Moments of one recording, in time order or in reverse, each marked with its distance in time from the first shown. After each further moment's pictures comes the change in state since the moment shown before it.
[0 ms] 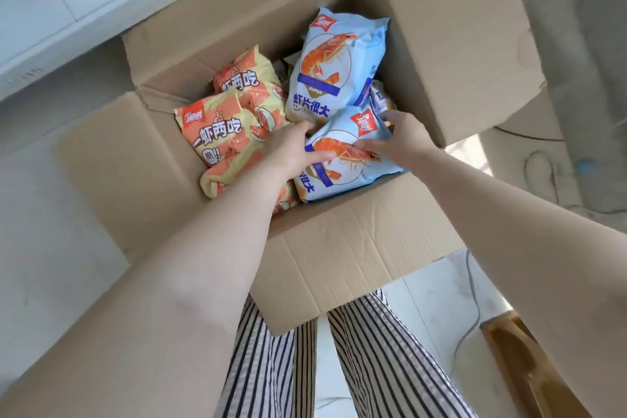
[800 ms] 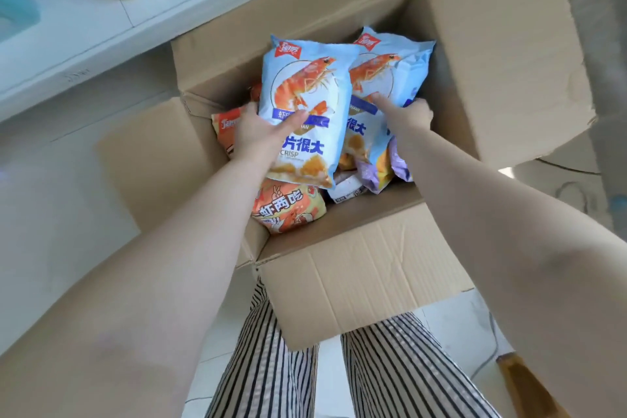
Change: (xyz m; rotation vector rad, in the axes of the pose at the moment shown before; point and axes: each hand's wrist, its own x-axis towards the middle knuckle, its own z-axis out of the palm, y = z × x) left_hand -0.022 -0.043 -0.068 -0.786 0.477 -0.330; right_hand 0.063 -0.067 0.029 0.472 0.245 0.263
